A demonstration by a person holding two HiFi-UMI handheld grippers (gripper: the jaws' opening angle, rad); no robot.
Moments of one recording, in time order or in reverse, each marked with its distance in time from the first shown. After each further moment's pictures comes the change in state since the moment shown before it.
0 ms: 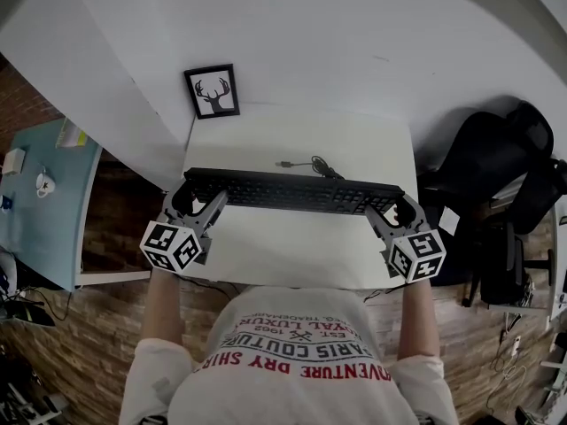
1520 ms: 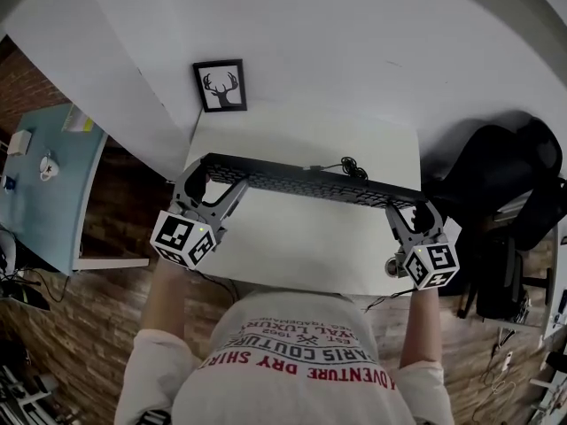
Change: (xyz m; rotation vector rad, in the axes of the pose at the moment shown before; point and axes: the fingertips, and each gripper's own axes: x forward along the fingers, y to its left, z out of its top) left arm 0.027 -0.045 0.045 0.139 -0.108 -0.026; right arm -0.015 -0.050 0.012 0.006 -0.135 -0.032
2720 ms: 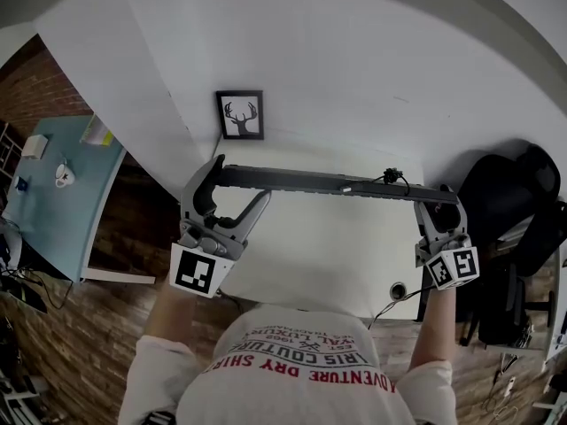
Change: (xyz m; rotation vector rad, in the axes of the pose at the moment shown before) left arm -0.035 -0.043 0.138 0.320 -0.406 0.063; right arm -0.004 -0.022 0.109 -0.109 -0.385 0.045
